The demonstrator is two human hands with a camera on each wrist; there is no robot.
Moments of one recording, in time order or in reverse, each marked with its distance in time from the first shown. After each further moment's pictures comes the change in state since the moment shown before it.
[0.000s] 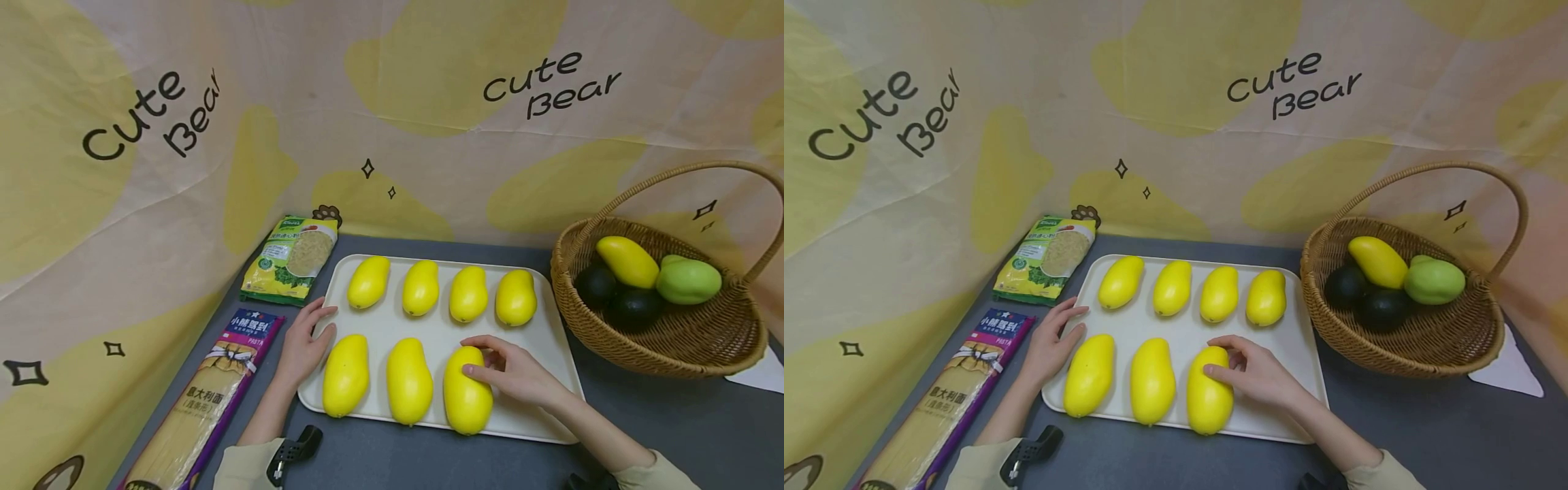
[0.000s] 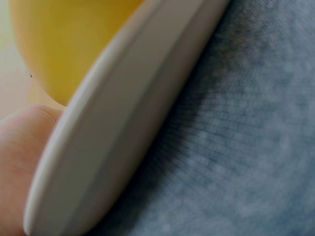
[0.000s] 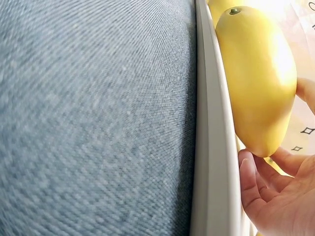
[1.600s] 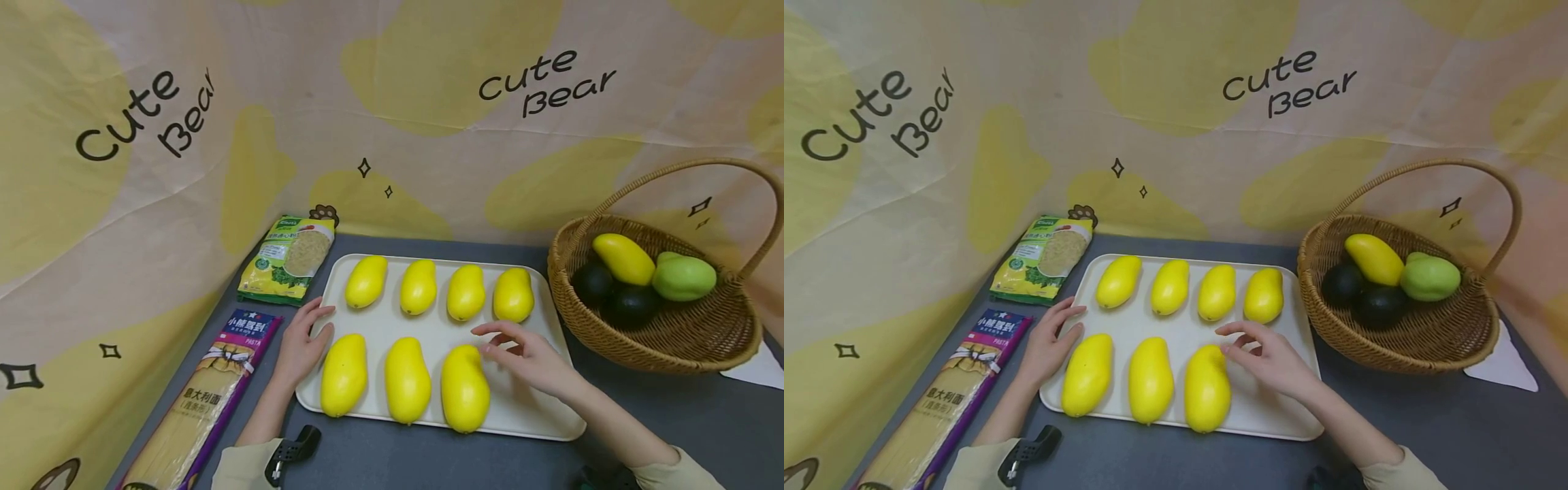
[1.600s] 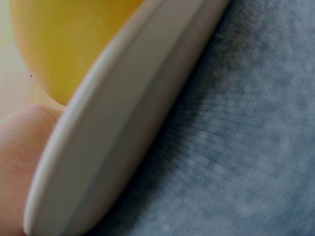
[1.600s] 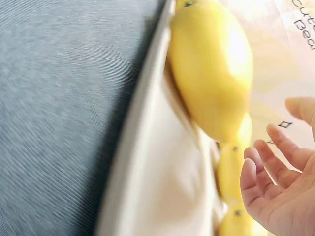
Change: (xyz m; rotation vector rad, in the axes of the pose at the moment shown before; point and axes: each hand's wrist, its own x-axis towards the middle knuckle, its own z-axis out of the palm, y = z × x) left_hand 0.000 0.000 0.000 0.008 0.003 -0.003; right_hand -0.009 -0.008 -0.027 0.078 0.031 -0.136
